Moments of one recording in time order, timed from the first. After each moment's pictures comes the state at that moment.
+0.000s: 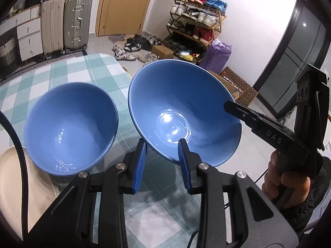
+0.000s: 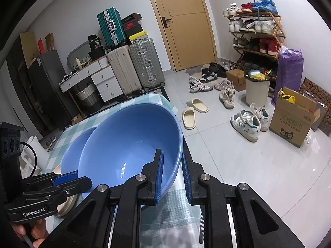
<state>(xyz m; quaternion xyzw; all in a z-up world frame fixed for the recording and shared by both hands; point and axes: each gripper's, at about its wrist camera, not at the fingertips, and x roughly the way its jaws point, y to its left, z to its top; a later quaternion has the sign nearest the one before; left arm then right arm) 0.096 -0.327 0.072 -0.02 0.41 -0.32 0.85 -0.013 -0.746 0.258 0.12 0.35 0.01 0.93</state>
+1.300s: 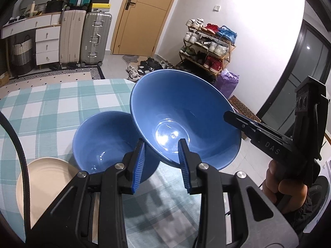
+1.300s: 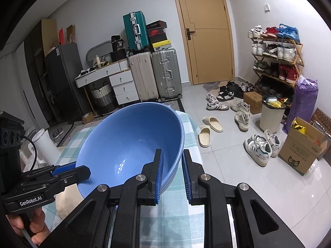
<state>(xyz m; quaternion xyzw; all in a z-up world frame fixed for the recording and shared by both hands) 0.048 -0.225 0.168 -0.08 0.35 -0.28 0.89 0.014 -0.660 0.320 0.06 0.32 0.06 0.94</state>
